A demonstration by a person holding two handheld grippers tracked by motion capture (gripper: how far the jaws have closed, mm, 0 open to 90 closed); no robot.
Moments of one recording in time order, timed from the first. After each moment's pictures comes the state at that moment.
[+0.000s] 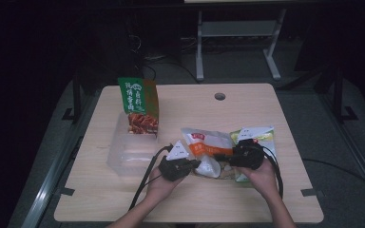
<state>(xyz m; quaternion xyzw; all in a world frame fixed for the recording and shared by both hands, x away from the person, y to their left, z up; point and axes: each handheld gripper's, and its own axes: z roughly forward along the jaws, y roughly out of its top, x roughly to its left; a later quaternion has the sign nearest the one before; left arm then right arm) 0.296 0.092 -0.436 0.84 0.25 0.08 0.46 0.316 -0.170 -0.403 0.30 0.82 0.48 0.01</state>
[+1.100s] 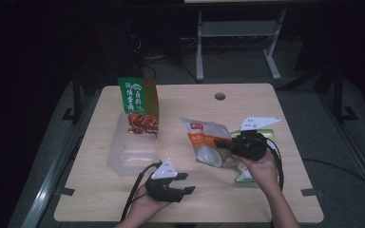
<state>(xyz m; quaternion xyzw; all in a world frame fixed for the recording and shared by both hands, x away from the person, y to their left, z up) 0.242 0.125 -0.433 0.86 0.23 0.04 0.46 0.315 -0.165 -0.358 0.29 0.81 0.51 0.06</state>
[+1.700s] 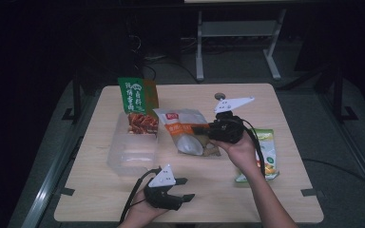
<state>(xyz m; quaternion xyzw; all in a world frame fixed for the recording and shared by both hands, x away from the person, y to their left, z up) 0.233 0.128 -0.439 0.86 0.20 0.04 0.46 0.345 -0.108 -0.321 0.26 0.82 0.51 0.04</state>
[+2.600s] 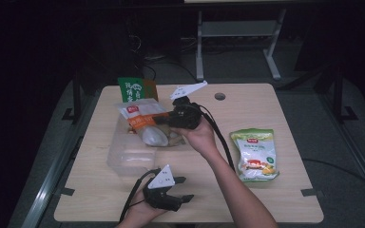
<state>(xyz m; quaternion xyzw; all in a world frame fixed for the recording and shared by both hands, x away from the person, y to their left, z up) 0.234 0.130 -0.440 0.86 0.19 0.06 0.46 0.385 -0.007 -0.310 0.21 0.82 0.53 0.01</state>
